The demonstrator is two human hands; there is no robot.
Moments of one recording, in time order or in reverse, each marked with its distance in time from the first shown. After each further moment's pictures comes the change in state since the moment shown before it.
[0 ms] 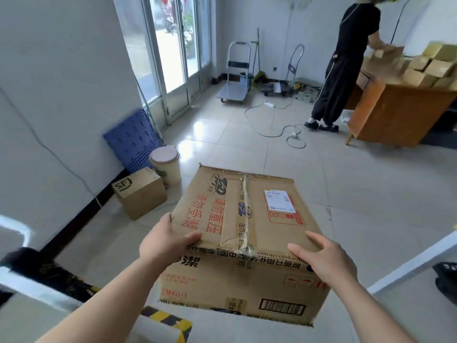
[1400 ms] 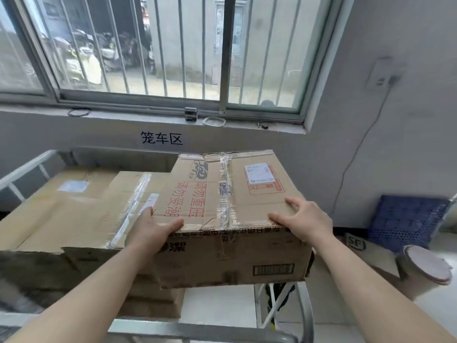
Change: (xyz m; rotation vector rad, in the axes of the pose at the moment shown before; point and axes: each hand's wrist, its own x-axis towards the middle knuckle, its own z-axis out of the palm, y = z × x) left_hand -0.269 -0.332 -0.293 -0.529 1.036 -0.876; right_hand -0.279 -0.493 0.268 -0.379 -0.580 -1.352
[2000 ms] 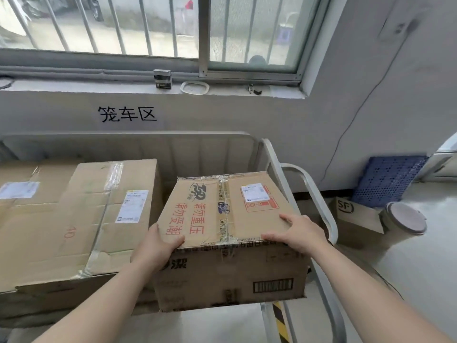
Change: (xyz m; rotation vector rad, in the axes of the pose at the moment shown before) left_hand 0.150 -0.067 0.061 0.264 -0.299 -0.093; right_hand 0.075 -0.010 0.097 -0.104 -0.324 0.229
